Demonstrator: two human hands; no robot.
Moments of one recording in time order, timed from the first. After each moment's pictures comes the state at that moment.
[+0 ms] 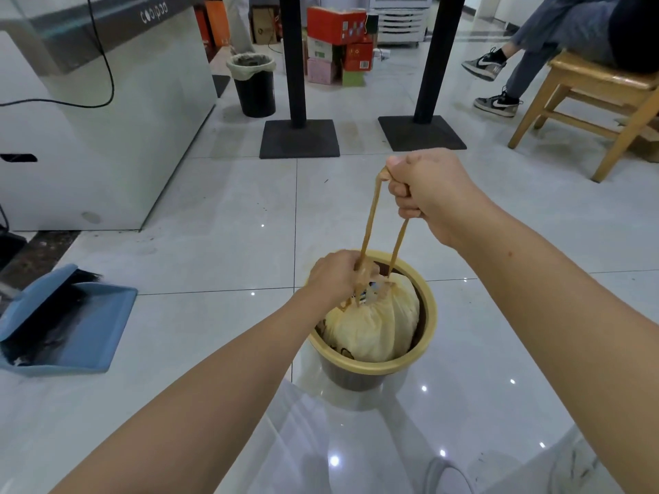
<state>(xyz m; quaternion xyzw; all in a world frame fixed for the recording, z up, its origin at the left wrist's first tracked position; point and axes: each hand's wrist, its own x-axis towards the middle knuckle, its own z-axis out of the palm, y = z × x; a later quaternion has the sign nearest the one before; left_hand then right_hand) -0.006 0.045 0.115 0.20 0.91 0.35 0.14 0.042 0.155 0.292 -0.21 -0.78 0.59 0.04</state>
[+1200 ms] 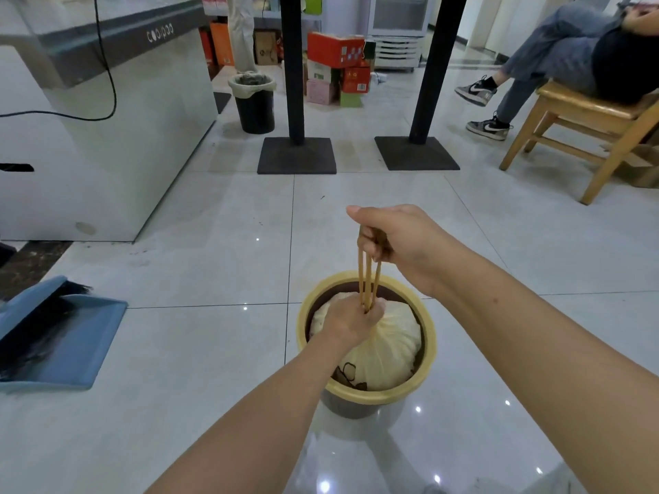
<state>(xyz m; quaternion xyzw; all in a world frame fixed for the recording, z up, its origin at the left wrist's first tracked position) 0.022 0.070 0.071 0.17 0.88 0.42 0.17 0.059 0.147 0.264 -0.07 -0.78 0.62 -0.03</state>
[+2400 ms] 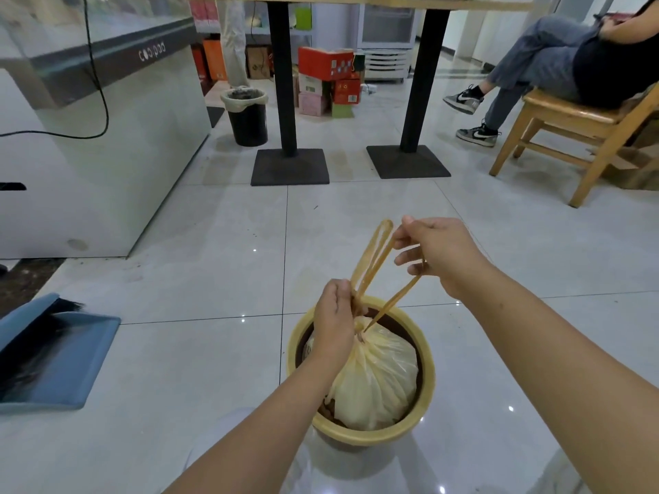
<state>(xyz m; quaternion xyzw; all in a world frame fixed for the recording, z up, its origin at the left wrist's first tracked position) 0.050 0.066 0.111 0.04 0.68 0.73 0.05 0.060 0.208 0.242 -0.21 -0.77 0.60 0.08</state>
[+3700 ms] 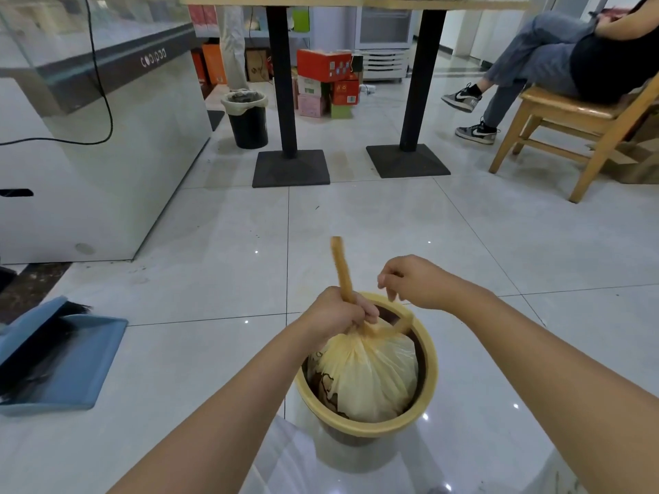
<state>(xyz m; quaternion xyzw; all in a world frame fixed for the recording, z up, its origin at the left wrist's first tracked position) 0.032 0.036 0.146 0.11 0.74 0.58 0.33 0.060 0.209 0.197 -0.05 -0.94 0.32 -0.11</state>
